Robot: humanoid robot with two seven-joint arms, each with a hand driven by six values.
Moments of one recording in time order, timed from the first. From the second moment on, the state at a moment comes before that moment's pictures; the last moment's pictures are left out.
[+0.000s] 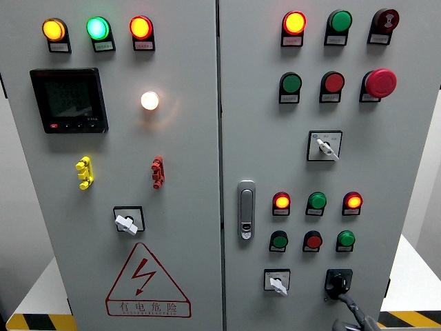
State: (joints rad) left arm -0.01 -0.09 0.04 -0.12 -0.07 -0.02 -0.15; right arm 0.19 0.14 1.45 1.54 -1.48 0.10 -0.21
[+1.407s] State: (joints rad) left arm -0.01 -0.09 0.04 -0.12 -0.07 -0.02 -0.15; right arm 0.18 0.08 1.49 1.53 -1.46 0.10 -0.21
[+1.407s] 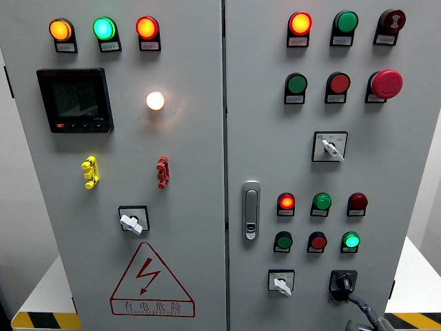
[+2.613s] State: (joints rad) left arm -0.01 -0.09 0.04 -0.12 -0.07 -0.02 -0.15; right arm 0.04 0.10 1.49 1.66 -1.46 0.06 -0.20
